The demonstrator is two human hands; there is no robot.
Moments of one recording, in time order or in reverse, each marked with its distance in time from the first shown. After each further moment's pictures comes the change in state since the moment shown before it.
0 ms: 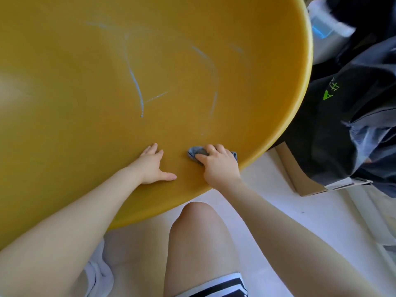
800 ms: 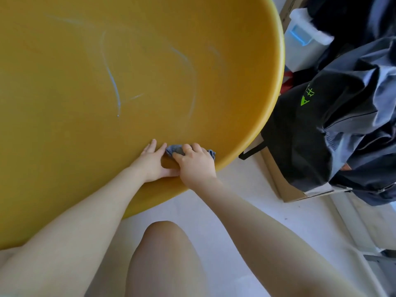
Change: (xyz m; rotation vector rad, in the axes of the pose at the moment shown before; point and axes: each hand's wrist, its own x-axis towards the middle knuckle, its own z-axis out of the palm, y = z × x) left_hand 0.026 0.065 0.020 -0.151 0.083 -0.003; right_hand 0.004 0.017 -0.005 0.010 0.030 -0.111
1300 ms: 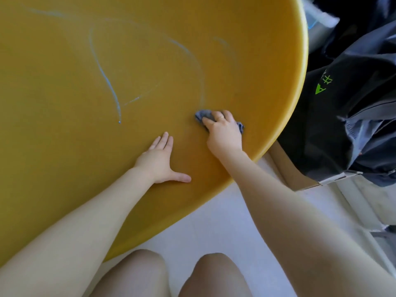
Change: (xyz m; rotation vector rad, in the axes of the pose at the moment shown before) left_hand 0.024 -0.024 -0.026 0.299 -0.006 0.169; right_hand 0.066 0.035 -0.004 0.051 0.175 0.343
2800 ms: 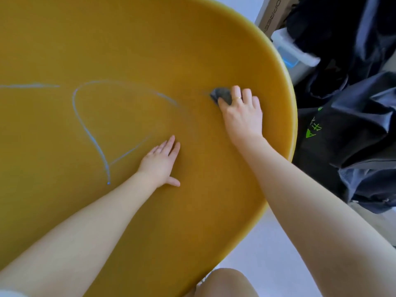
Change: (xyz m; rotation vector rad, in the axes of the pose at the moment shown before) left_hand 0.102 0.010 -0.092 0.258 0.138 0.214; right_hand 0.133 0.054 -0.074 -0.639 0.371 0.001
